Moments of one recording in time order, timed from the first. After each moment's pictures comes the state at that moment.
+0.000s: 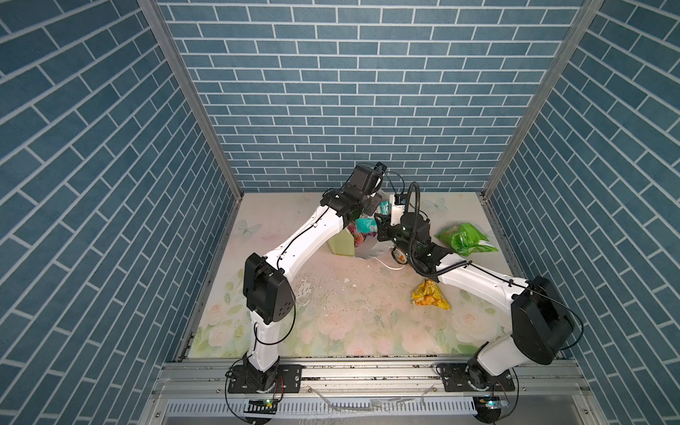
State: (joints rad) left arm -0.66 1.96 2.00 -0.64 -0.28 0.12; right arm 0.73 1.53 1.04 0.28 0.17 0.36
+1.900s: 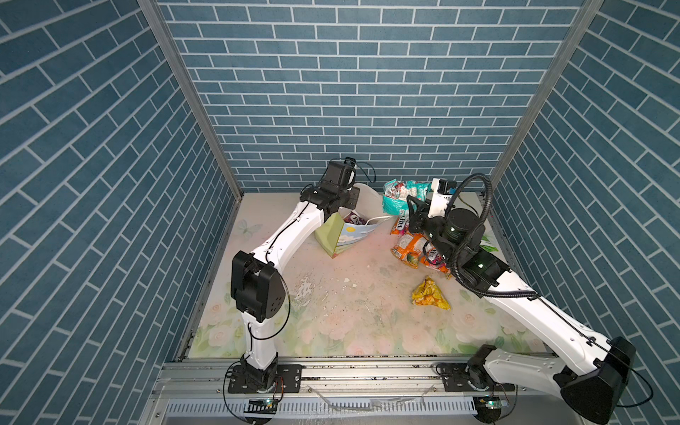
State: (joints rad) left arm -0.49 1.90 1.87 -0.58 -0.12 -0.07; right arm 0.72 1.15 1.12 0.01 0.30 0.29
